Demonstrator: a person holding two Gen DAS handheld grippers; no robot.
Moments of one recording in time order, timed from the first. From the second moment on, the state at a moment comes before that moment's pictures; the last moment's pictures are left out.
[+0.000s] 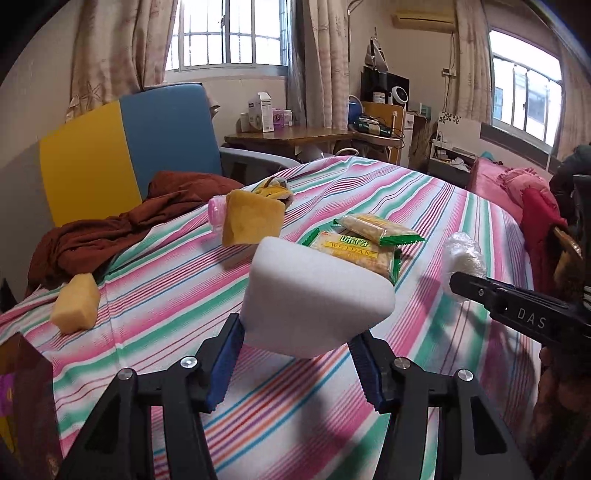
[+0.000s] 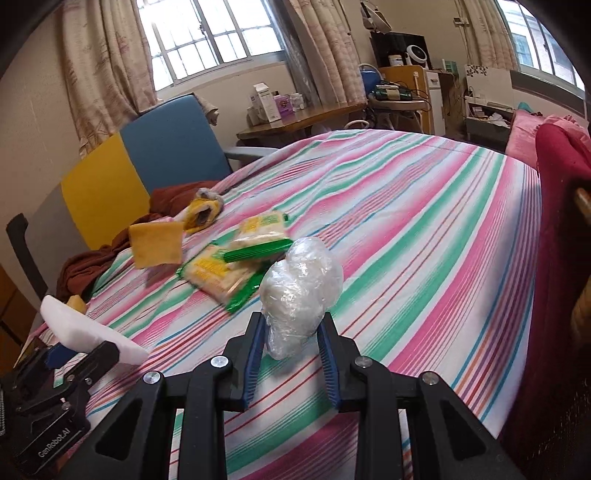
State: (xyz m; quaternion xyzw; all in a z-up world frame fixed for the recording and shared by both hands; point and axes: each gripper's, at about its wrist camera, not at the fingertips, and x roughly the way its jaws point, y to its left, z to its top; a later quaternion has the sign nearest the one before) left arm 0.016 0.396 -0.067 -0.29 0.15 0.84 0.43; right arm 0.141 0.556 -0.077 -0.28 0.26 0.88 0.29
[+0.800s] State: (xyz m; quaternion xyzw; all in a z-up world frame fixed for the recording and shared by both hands) left arm 0.016 0.212 -0.016 -0.39 0.02 0.85 0.35; right arm 0.091 0.395 -0.023 -0.30 0.20 0.93 0.06
